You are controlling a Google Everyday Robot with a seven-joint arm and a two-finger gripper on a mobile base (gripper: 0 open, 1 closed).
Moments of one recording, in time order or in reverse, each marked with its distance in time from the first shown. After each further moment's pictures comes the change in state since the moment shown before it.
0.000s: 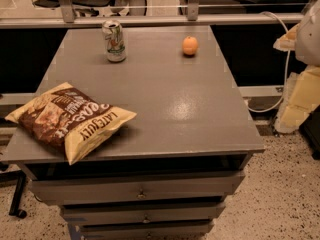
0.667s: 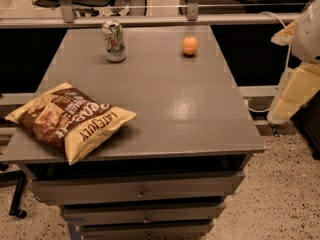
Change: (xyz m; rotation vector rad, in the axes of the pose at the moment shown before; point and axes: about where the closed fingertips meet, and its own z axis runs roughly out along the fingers) arm -0.003 -0.020 0.008 0.048 -0.058 0.011
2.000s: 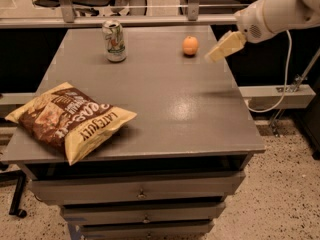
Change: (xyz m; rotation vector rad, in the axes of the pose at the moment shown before) arm -0.073 -0.194 0.121 0.165 -0.483 0.253
